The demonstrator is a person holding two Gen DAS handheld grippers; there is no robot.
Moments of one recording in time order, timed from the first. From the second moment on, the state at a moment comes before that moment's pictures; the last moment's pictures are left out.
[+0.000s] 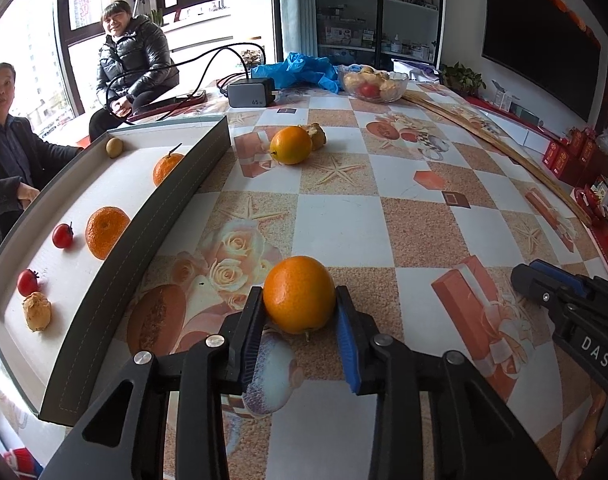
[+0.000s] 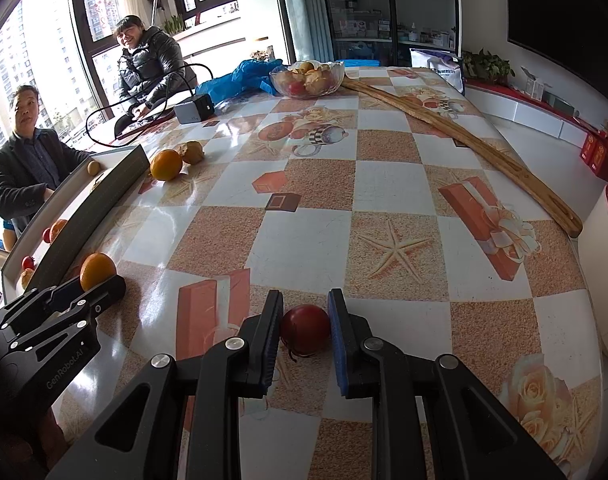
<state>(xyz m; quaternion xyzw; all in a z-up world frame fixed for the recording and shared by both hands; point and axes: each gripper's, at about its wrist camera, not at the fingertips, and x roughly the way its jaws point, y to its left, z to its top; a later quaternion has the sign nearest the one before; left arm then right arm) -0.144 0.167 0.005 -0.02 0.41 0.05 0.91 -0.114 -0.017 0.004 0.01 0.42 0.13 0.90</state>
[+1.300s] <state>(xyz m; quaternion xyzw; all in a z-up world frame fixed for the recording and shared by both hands) -0.169 0.236 0.051 -0.09 0.40 0.04 0.91 -0.086 0.028 0.029 0.05 0.52 0.18 0.83</state>
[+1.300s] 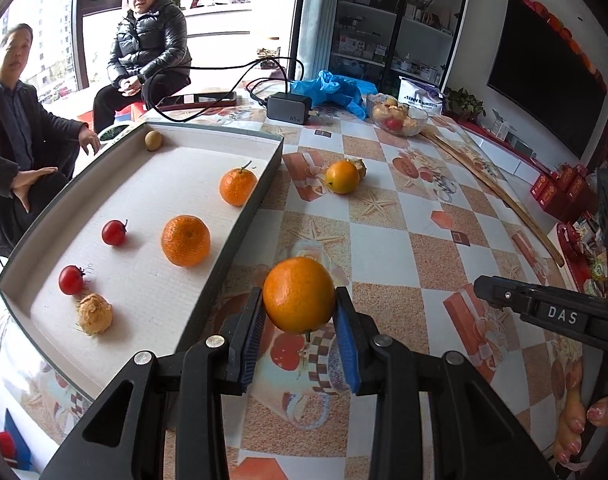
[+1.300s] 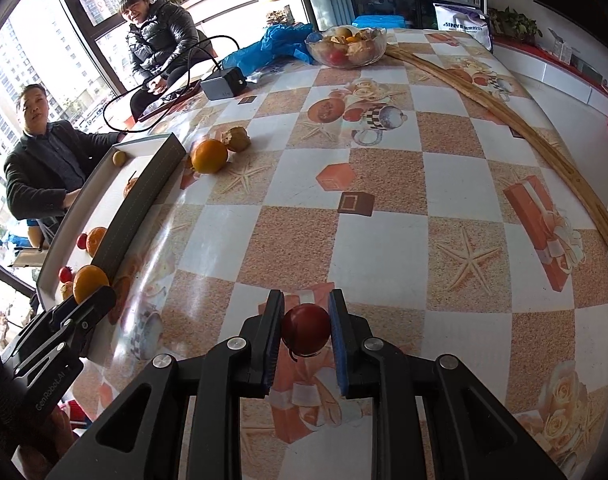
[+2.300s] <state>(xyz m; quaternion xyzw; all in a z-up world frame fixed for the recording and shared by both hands) -0.154 0.375 0.041 -0.10 0.43 0.17 0.88 -0.039 0.265 0.047 -0.01 0.54 0.34 0.77</state>
